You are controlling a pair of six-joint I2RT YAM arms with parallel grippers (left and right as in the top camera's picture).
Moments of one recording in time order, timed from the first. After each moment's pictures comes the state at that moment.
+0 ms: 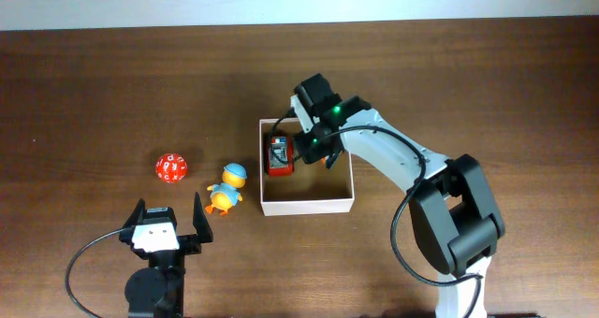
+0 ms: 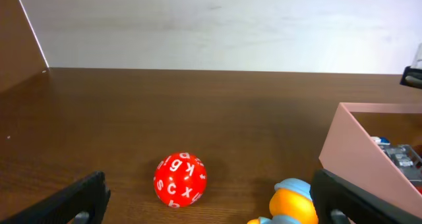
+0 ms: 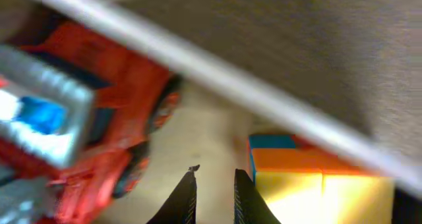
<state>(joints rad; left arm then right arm) -0.06 0.01 0.05 -0.16 -0.15 -0.02 0.52 2.07 1.54 -0.72 -0.10 0.07</state>
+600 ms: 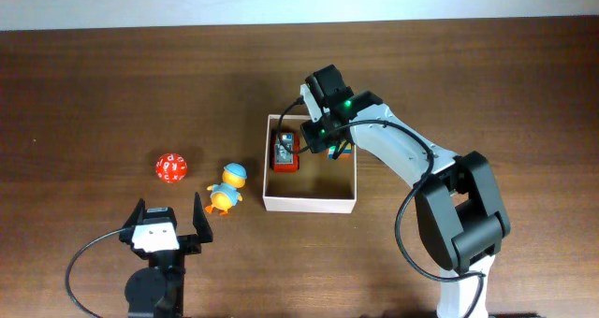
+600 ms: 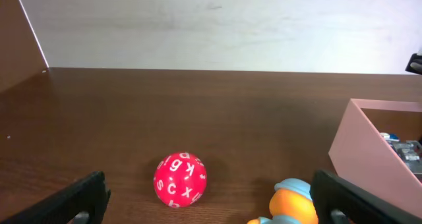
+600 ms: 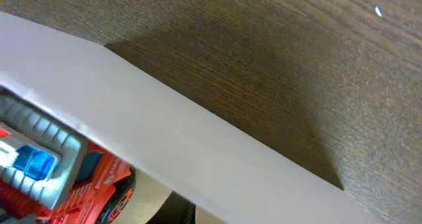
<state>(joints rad) -0.06 0.01 0.05 -0.16 -0.15 -0.02 0.47 2.07 1.54 -0.65 -0.09 0.04</state>
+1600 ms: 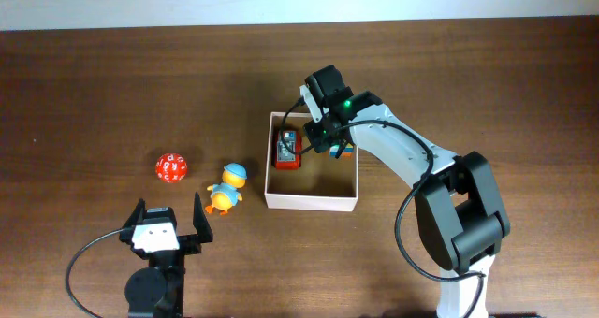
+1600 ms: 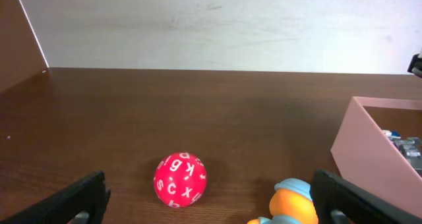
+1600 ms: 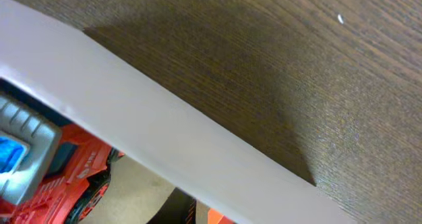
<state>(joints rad) -0.06 0.01 0.05 -0.16 -0.15 -0.02 0.47 2.07 1.54 -0.67 0.00 -0.03</state>
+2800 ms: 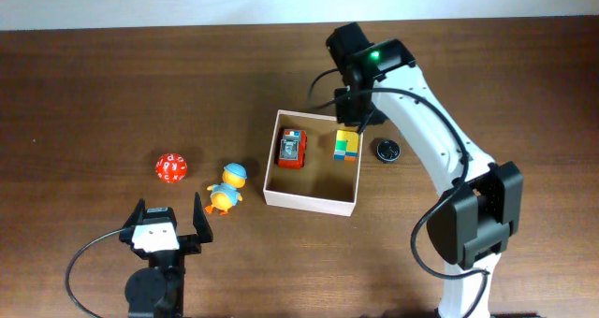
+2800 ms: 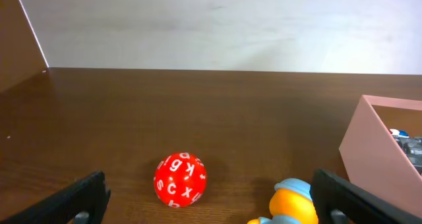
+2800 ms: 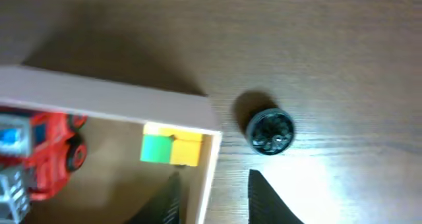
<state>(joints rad) -0.06 0.01 0.05 -0.16 -0.15 -0.02 0.39 2.07 1.95 -1.29 0.16 0.39</state>
